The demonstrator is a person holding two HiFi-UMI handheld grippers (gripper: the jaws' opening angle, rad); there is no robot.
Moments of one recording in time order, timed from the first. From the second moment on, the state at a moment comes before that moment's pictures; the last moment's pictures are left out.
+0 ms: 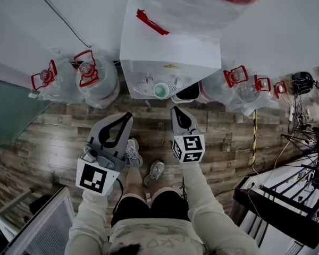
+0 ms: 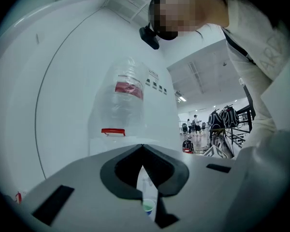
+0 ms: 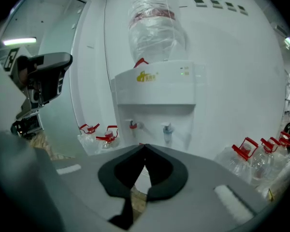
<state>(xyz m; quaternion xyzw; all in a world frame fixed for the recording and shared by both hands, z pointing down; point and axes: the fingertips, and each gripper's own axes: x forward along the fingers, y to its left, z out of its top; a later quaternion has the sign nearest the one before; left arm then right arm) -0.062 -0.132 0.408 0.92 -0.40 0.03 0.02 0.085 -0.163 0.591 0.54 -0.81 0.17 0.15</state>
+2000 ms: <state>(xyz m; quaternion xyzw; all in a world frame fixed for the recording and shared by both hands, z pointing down) -0.027 -0.007 0.224 0.90 -0.43 -0.03 -0.04 0.110 -0.023 0.286 0.51 -0.86 0.00 0.05</state>
